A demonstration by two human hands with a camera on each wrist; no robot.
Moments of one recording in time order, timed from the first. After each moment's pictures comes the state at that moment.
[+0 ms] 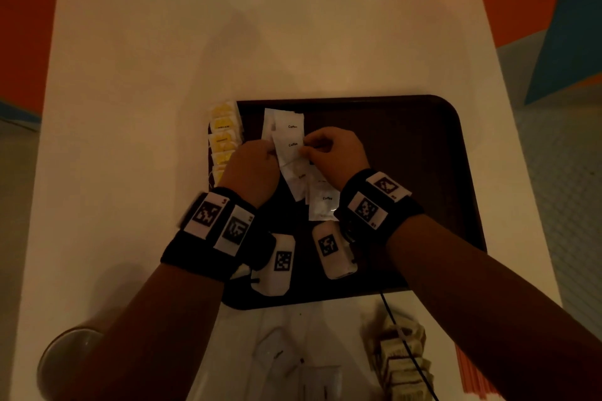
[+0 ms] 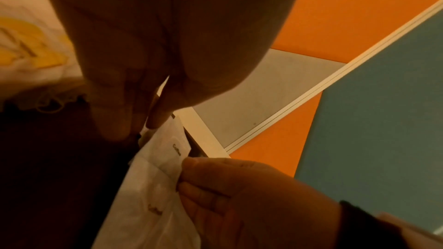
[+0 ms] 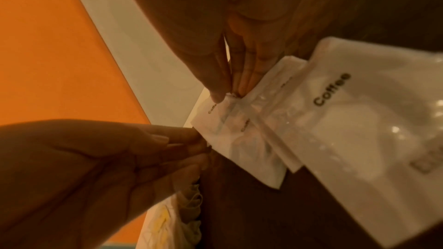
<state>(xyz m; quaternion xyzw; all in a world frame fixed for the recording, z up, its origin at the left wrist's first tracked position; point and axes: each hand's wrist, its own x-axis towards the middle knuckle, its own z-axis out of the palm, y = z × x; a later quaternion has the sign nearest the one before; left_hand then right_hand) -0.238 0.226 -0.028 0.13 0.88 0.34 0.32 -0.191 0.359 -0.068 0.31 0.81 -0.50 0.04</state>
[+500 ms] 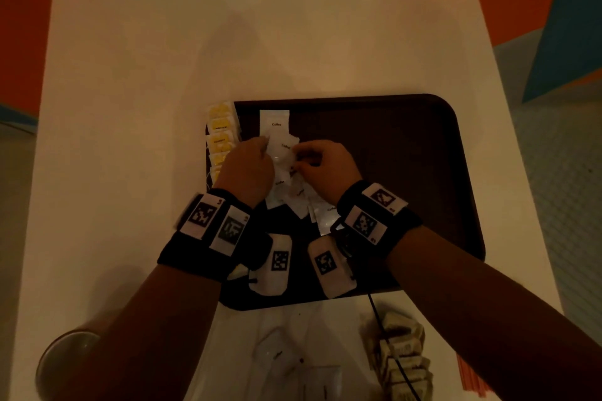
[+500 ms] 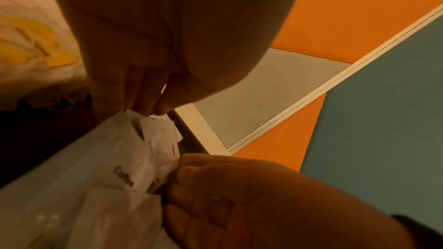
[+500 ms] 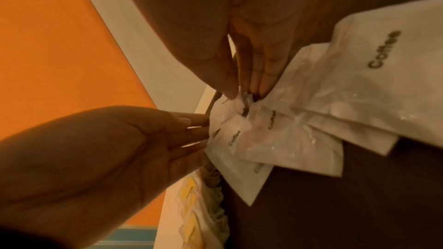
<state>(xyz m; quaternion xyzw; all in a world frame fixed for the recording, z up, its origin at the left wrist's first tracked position) -0.240 0.221 -0.042 0.10 0.88 0.33 0.33 -0.177 0.344 -0.059 0.28 0.81 -0.51 0.10</state>
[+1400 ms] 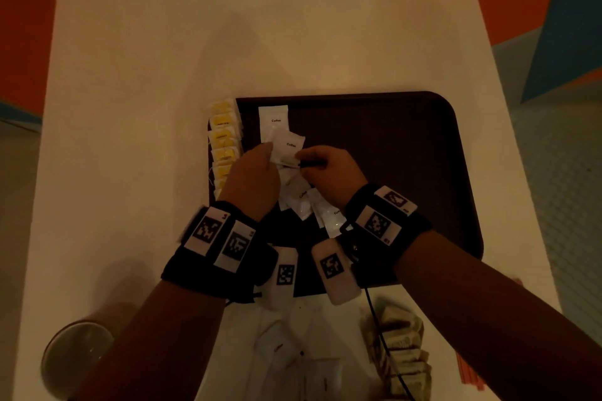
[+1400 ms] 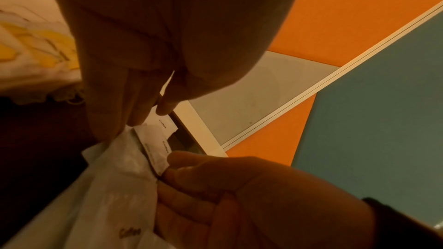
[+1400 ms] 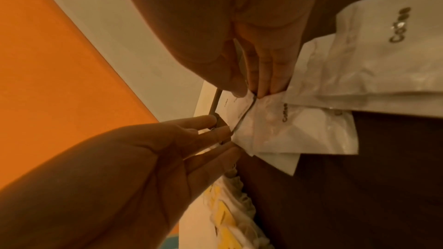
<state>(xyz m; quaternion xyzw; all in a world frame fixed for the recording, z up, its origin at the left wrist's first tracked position) -0.215 0.218 -0.029 0.08 0.87 0.37 0.33 -0.162 0.339 -0.047 0.32 0.75 -0.56 0.13</state>
